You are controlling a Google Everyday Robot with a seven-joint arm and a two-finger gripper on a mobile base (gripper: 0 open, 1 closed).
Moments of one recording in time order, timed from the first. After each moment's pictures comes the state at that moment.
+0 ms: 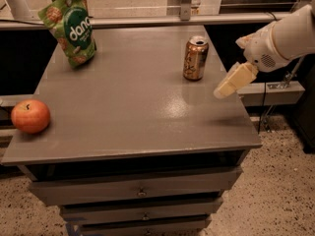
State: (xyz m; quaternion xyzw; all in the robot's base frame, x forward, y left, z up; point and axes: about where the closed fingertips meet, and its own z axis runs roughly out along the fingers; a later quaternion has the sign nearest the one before) arm 0.587 -0.197 0.907 -0.51 0.78 0.06 0.35
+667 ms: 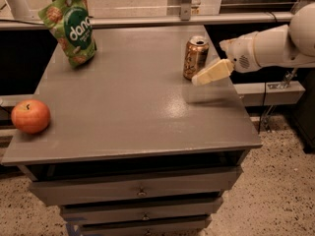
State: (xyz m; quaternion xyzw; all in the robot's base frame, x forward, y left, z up) arm 0.651 -0.163 0.885 -0.43 0.77 0.17 0.45
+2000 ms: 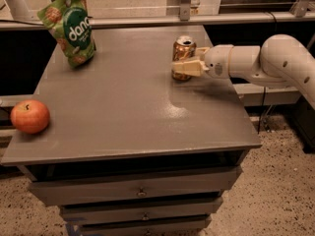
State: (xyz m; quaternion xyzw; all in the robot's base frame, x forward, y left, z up) arm 0.685 -0.093 0.872 -0.39 0.70 0.30 0.52
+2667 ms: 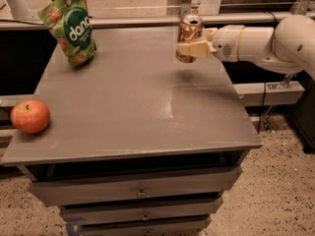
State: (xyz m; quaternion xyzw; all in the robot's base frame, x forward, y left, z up) arm 0.695 -0.105 0.928 -0.38 0.68 0.29 0.56
